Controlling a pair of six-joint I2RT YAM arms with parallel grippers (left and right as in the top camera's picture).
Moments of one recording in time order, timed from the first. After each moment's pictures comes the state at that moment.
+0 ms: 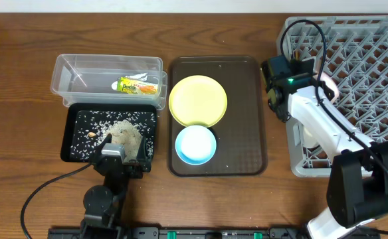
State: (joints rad) left arm -0.16 0.01 0.02 -0.12 -0.03 -0.11; right arm 0.30 1.79 1.27 -0.90 1.05 0.26
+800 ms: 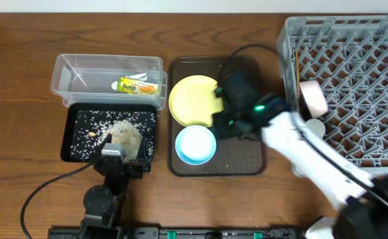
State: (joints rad) left arm -0.16 0.01 0.02 -0.12 -0.03 -0.11; right arm 0.65 1.65 1.27 -0.85 -0.13 0.41
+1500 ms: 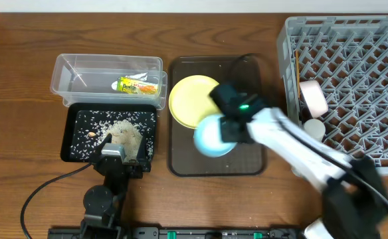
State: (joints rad) left arm -0.16 0.01 0.02 -0.12 -0.03 -0.11; right arm 0.62 1.70 1.24 -0.94 0.16 0.60
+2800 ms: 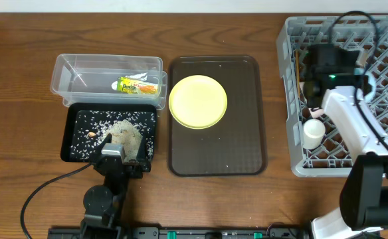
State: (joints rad) left arm -0.16 0.01 0.02 -0.12 -0.03 -0.11; right arm 0.08 1.73 1.24 -0.66 1.13 0.11
